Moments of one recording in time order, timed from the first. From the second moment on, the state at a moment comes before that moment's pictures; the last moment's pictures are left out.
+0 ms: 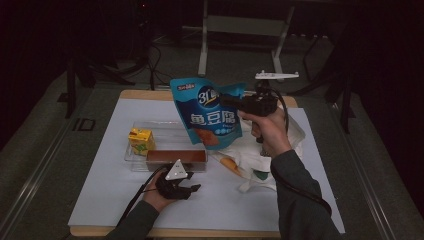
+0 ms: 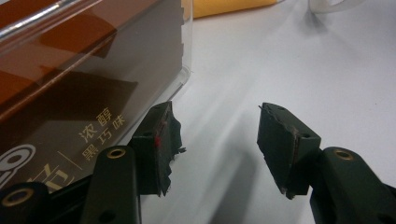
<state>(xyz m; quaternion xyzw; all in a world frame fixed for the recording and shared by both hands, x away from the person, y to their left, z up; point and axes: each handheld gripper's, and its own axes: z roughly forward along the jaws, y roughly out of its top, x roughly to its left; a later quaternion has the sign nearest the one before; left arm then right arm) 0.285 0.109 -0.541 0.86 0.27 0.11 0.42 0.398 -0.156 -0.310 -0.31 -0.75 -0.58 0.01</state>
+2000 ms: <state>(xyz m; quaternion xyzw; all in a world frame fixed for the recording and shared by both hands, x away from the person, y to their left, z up) 0.285 0.112 -0.540 0.85 0.27 0.11 0.44 0.425 -0.058 -0.322 -0.33 -0.74 -0.59 0.05</state>
